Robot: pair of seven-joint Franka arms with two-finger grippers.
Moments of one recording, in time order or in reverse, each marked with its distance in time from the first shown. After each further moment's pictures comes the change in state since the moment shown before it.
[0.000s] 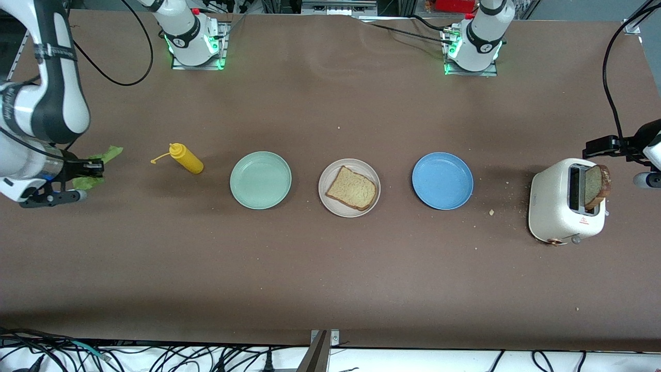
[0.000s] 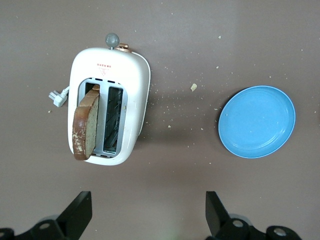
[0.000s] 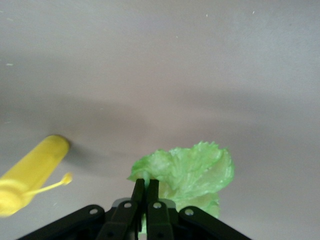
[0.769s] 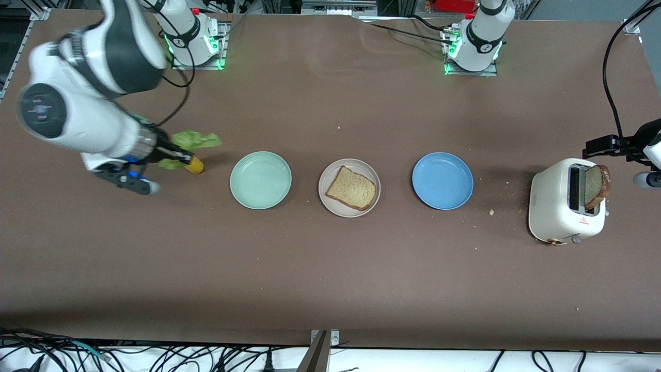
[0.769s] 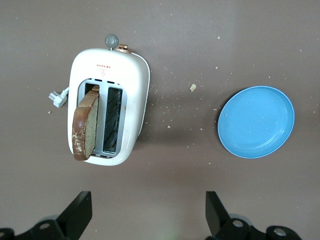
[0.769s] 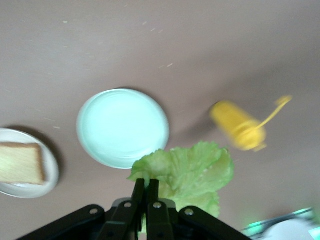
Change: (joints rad) left arm -0.001 -0.002 -0.001 0.001 0.000 0.000 0.000; right arm 0.224 -0.003 0.244 0.157 0.208 -0.111 1.063
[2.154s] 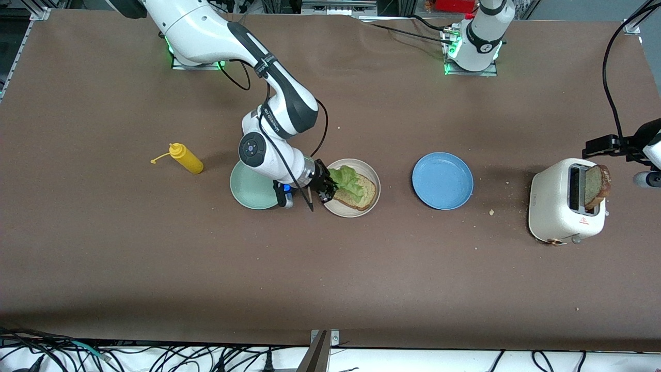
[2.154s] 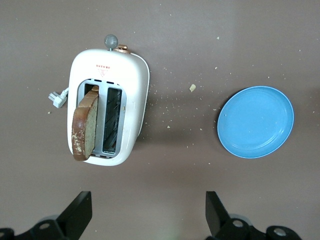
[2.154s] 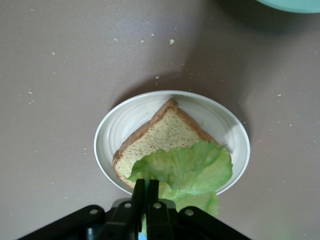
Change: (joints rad) left arm 0.000 -0.001 -0.001 0.000 0.000 0.000 0.000; right arm 0.250 0.456 0.113 0.094 0.304 0.728 0.814
